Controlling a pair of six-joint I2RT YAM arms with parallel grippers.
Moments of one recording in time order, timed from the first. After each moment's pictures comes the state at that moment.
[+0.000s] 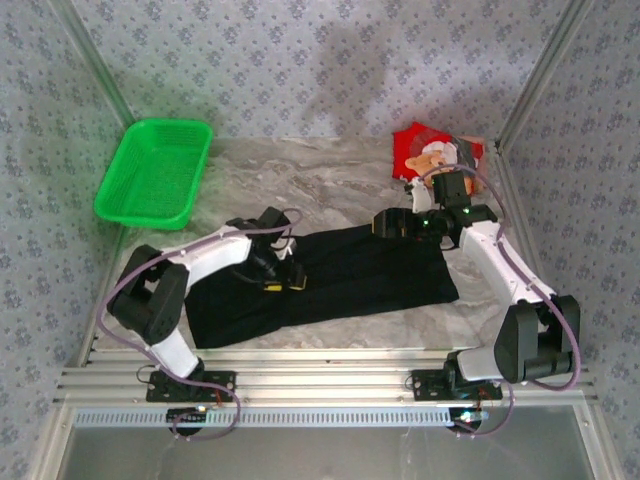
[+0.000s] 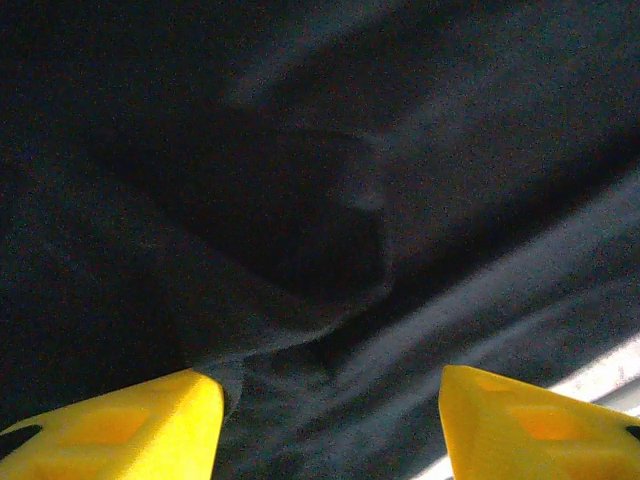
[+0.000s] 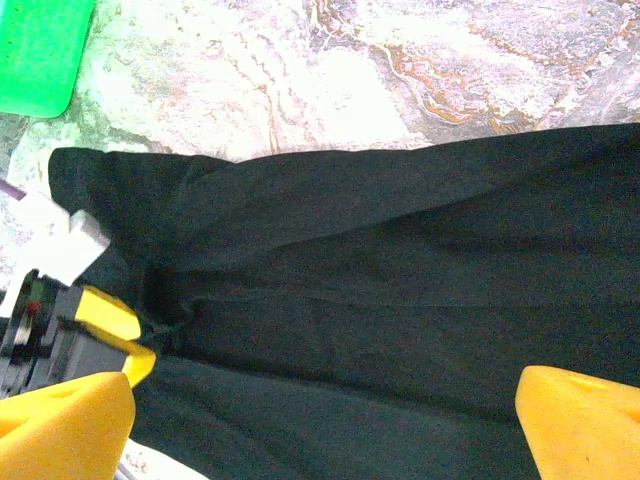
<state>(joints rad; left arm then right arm) -0.62 1.65 1.04 -0.76 0.36 -0.47 0.17 1.38 1.07 -0.65 -0.53 0.19</state>
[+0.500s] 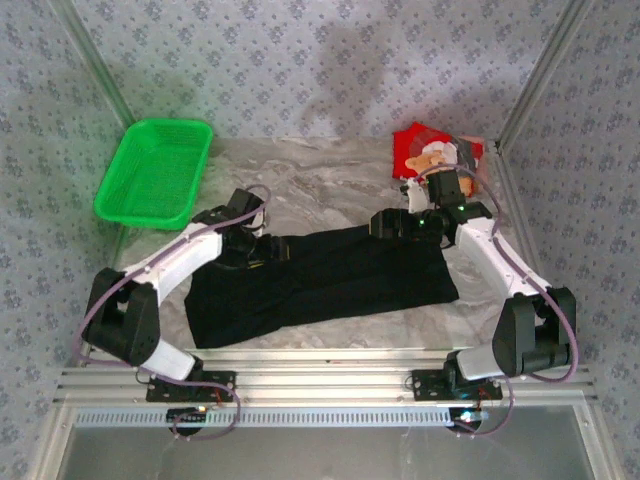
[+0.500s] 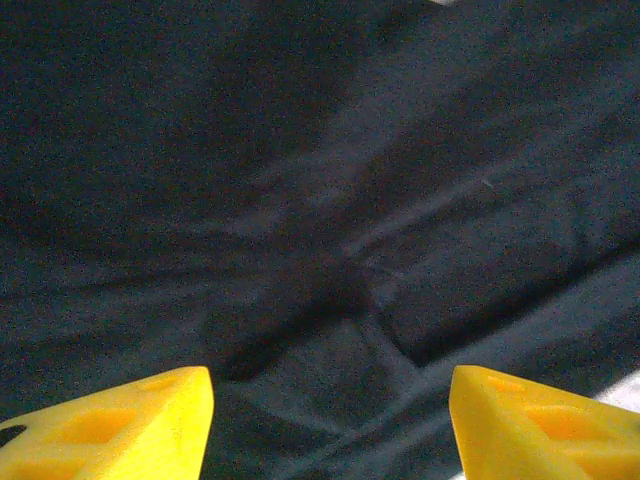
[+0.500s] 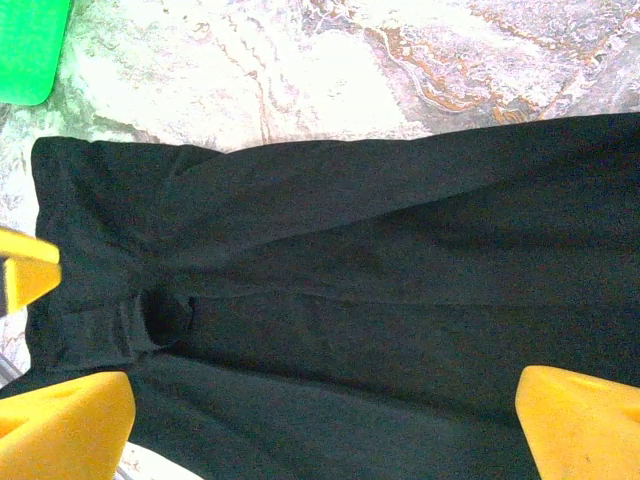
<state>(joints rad) -0.45 1.53 1.06 -0.73 0.23 -0.53 0.19 1.41 1.09 -0.66 -0.51 0.19</state>
